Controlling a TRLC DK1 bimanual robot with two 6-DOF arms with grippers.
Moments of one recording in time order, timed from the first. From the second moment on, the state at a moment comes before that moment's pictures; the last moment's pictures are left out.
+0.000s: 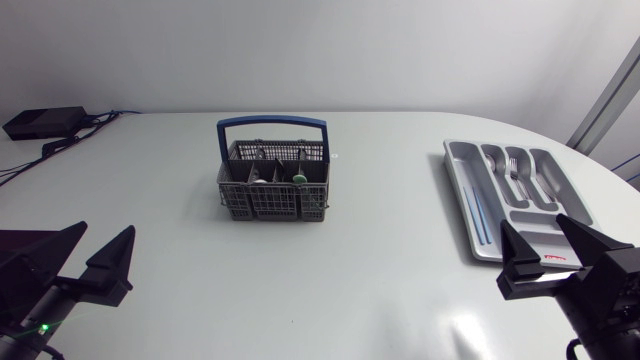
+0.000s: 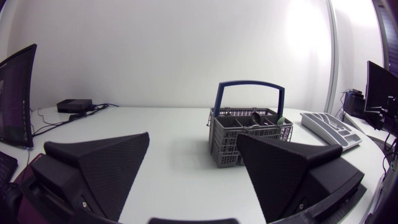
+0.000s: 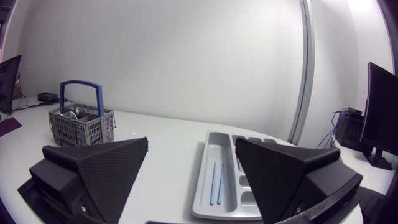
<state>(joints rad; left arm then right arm) 0.13 0.06 0.06 -0.13 0.24 0.00 0.04 0.06 0.03 -0.01 0.02 -0.09</state>
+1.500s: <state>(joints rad) -0.16 1.02 0.65 -0.36 0.11 0.17 0.41 1.12 0.65 -0.07 0.14 -0.09</state>
